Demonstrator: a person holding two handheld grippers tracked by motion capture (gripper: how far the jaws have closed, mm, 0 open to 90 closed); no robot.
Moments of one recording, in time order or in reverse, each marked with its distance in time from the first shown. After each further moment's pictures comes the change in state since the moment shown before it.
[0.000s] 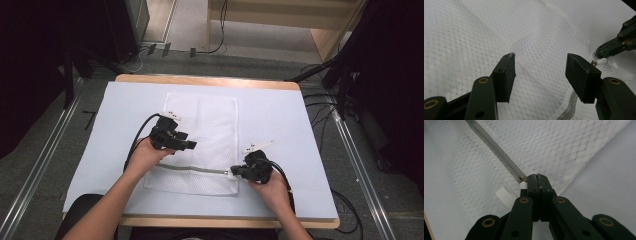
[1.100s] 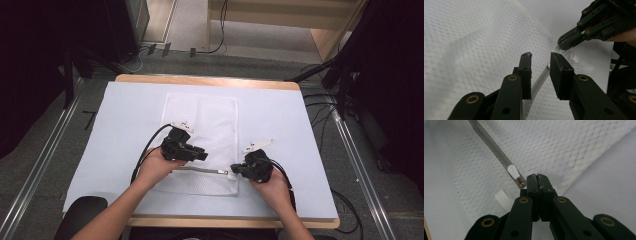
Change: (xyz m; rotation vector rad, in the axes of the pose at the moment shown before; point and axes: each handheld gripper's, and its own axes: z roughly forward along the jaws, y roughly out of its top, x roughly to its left) left arm -0.045 -0.005 0.017 0.029 -0.141 0.027; right arm 0.000 0.003 -0.004 -0.012 -0.009 -0.057
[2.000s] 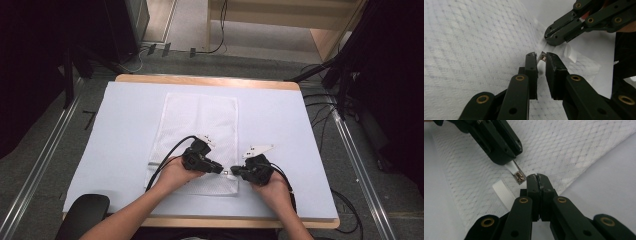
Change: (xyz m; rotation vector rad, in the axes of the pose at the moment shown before) left arm -0.015 -0.003 0.064 0.115 -0.072 0.031; right arm -0.001 -0.012 0.005 -0.037 -0.005 -0.073
